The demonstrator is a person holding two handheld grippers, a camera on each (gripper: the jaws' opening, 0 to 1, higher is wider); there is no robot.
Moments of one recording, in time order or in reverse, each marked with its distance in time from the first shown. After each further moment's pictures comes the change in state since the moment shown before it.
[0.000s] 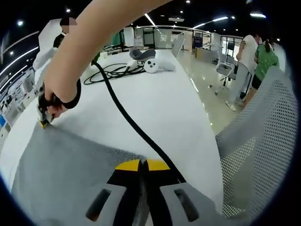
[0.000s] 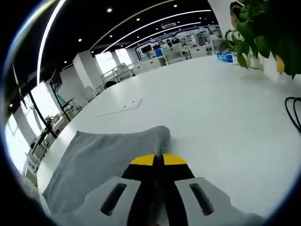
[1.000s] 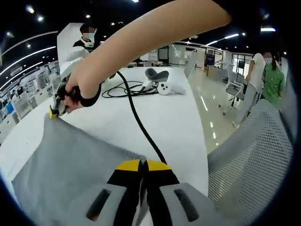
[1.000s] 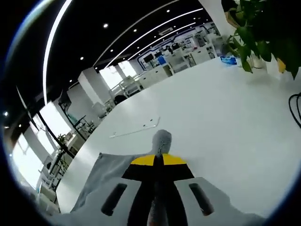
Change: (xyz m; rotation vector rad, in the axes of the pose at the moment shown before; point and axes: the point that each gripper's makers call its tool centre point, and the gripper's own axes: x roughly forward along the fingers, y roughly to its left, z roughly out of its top) left arm -0.059 0.016 0.026 -0.118 -0.147 0.096; right arm -0.019 0.048 0.044 0.121 -0.068 0.097
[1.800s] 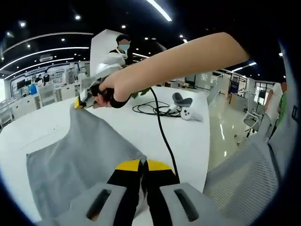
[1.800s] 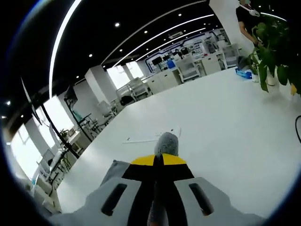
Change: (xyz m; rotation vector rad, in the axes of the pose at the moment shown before) left arm -0.089 0.039 0.011 -0.210 -0.159 0.208; right arm 0.007 0.077 0.023 -0.082 -0.024 0.036
